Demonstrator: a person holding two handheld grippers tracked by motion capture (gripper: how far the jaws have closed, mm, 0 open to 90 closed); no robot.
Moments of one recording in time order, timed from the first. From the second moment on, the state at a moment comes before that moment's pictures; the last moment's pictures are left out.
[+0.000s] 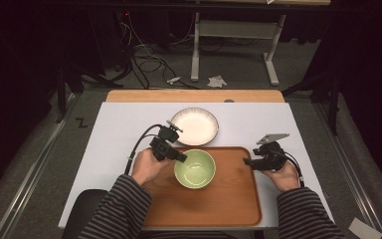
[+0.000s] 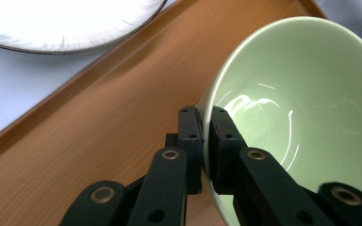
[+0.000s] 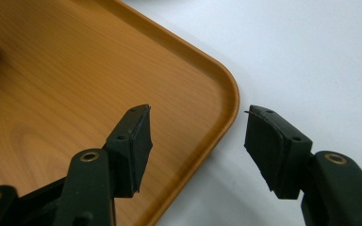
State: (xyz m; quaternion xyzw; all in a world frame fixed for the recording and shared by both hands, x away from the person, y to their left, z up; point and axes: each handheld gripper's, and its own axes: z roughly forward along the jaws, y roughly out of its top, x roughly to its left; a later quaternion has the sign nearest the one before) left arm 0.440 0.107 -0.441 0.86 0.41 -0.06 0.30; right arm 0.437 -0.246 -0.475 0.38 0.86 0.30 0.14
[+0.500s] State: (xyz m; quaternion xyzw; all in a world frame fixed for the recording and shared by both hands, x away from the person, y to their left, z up) left arm 0.439 0.101 -0.449 0.87 0.41 -0.06 0.28; right arm 0.437 -0.246 -0.475 0.38 0.86 0.30 0.13
